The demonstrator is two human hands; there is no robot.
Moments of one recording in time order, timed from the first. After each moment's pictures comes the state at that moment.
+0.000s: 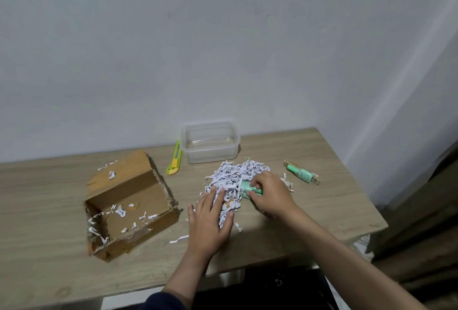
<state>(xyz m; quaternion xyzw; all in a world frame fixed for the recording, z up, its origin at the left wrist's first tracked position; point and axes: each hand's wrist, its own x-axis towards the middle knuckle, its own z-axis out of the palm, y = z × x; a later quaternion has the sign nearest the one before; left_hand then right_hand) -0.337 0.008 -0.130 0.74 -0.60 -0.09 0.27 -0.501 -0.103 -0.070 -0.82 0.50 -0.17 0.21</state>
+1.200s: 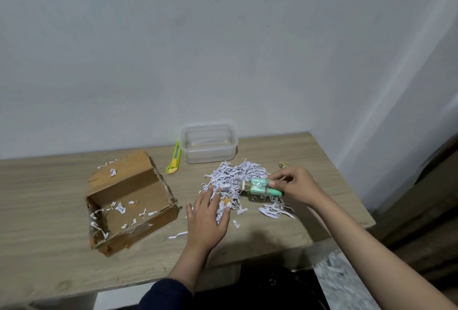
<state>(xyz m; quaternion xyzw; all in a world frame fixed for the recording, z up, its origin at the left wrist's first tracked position) -0.339 0.007 -0.129 0.75 -0.59 -0.08 0.29 -0.557 -0.106 -0.025 -0.71 0.51 -0.25 0.42</state>
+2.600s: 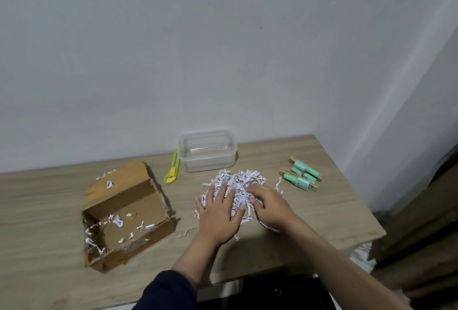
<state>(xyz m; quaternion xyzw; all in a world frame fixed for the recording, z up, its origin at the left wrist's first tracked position) -0.356 -0.035 -0.098 0.75 -0.63 -0.14 0.15 -0.515 -0.111 -0.094 -0.82 0.46 -0.18 0.28</state>
